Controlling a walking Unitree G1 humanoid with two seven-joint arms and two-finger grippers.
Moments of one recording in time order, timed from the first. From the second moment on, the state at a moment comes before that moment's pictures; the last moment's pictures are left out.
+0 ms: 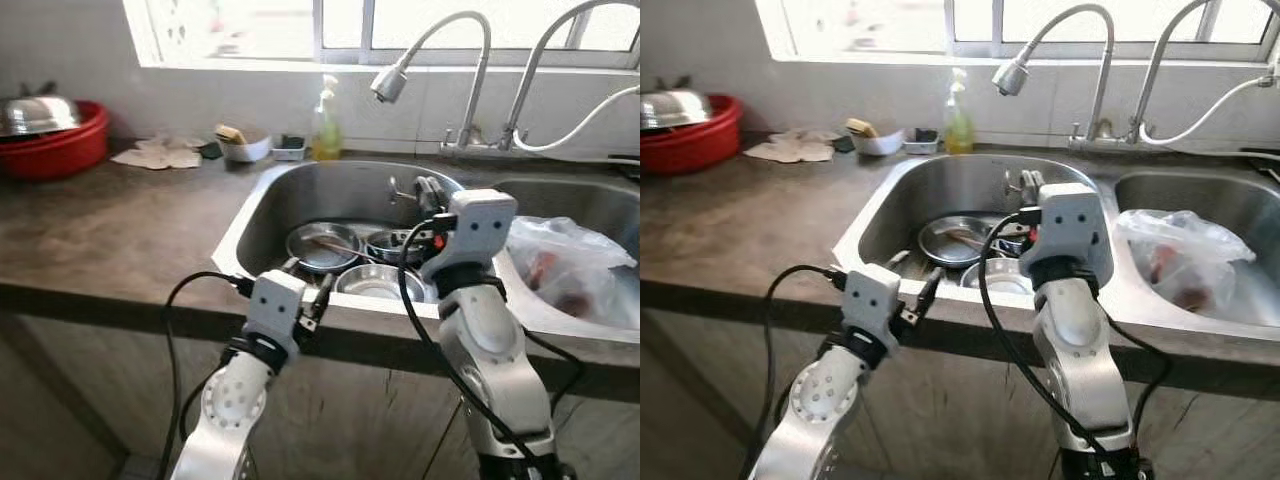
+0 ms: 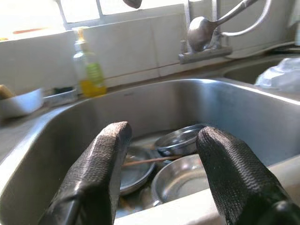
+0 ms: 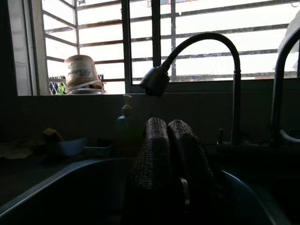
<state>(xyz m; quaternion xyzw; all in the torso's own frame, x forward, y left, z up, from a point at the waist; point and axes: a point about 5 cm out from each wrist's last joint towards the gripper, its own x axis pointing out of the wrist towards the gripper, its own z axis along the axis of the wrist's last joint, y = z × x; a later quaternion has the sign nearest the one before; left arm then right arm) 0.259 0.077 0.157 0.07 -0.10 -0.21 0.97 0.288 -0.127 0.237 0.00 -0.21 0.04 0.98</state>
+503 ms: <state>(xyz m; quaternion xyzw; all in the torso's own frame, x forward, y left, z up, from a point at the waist) 0.261 0.076 0.157 0.07 -0.10 -0.20 0.97 0.306 -0.129 0.233 -0.03 -0.18 0.03 0.98</state>
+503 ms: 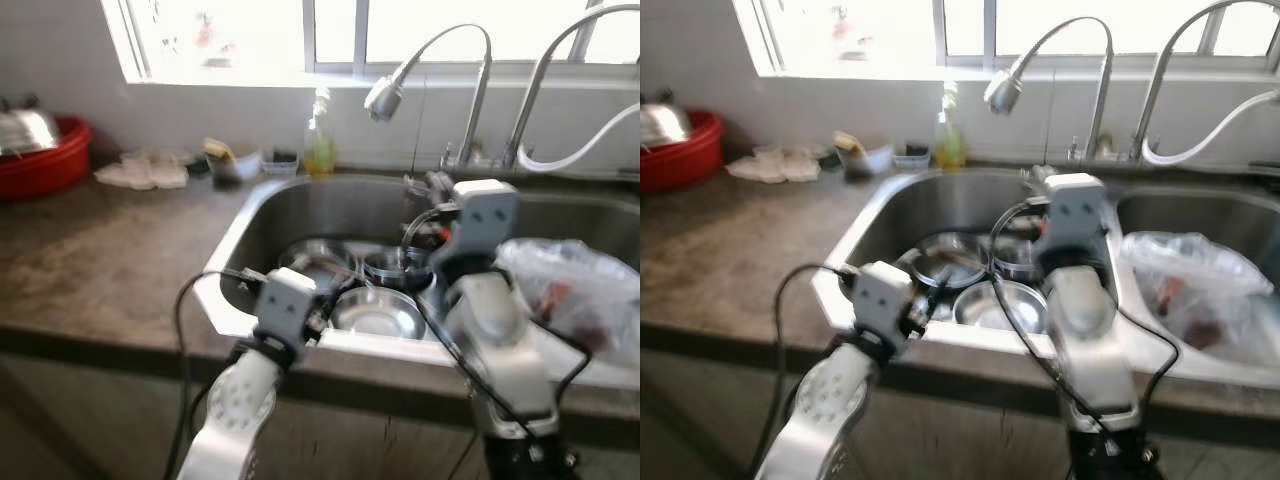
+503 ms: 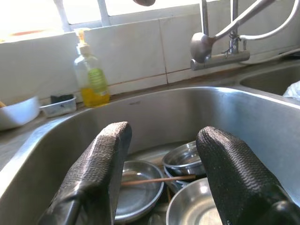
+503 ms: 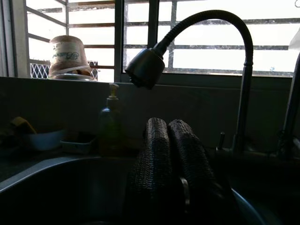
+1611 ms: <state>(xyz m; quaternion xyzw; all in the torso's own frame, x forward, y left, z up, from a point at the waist) 0.237 0.072 0.153 0.05 -0.07 -0.20 0.98 0.365 -0.116 0.159 -0.13 0.06 0.13 0.98</state>
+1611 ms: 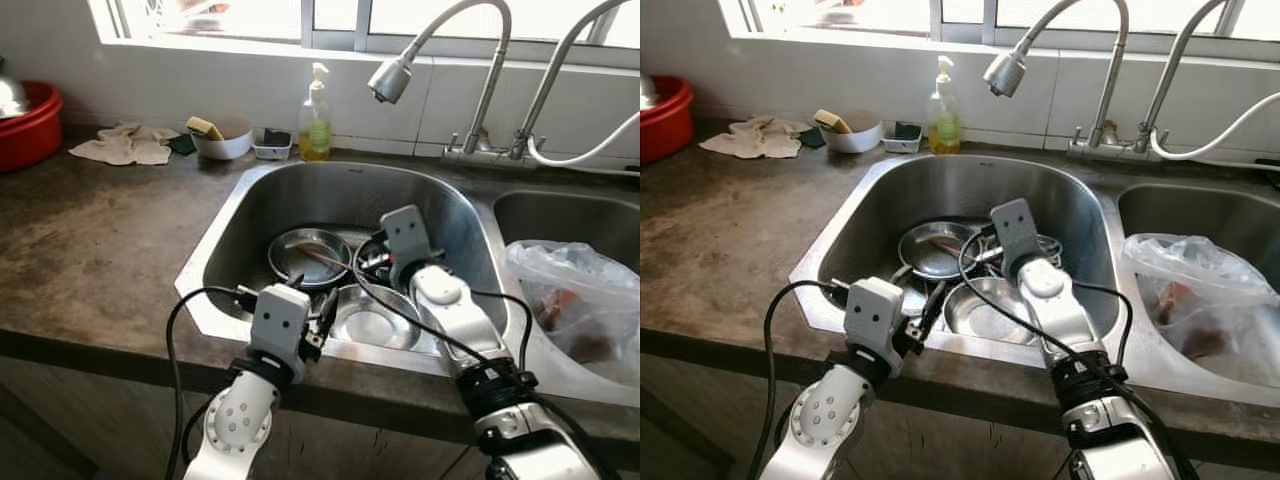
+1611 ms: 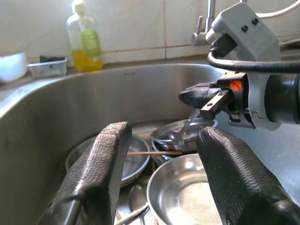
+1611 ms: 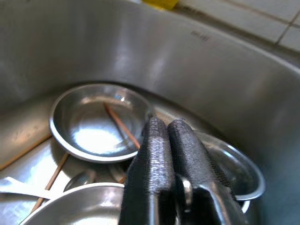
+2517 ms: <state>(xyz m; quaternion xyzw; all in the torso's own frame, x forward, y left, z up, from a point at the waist) 0.246 0.069 0.160 0.06 -0.09 -0.22 0.97 0.294 -0.143 0.216 -0.04 -0.17 0.04 0.98</state>
